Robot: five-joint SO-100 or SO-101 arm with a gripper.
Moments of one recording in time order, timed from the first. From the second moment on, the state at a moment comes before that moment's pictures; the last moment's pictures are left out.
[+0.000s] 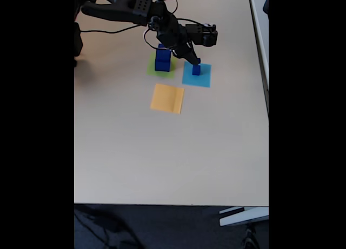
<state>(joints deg) 14.5 67.9 67.6 46.6 70.8</state>
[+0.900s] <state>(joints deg) 20.8 74.4 90.2 39.1 71.3</state>
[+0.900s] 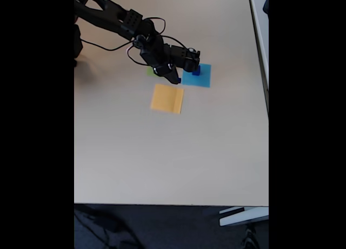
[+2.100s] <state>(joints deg) 25.2 75.1 104.2 27.3 74.3</state>
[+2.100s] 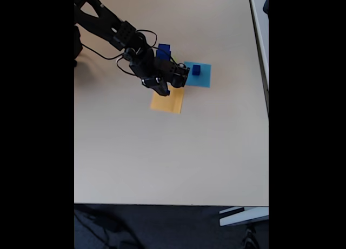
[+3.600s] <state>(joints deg) 23.4 73.3 105.8 22.3 72.0</state>
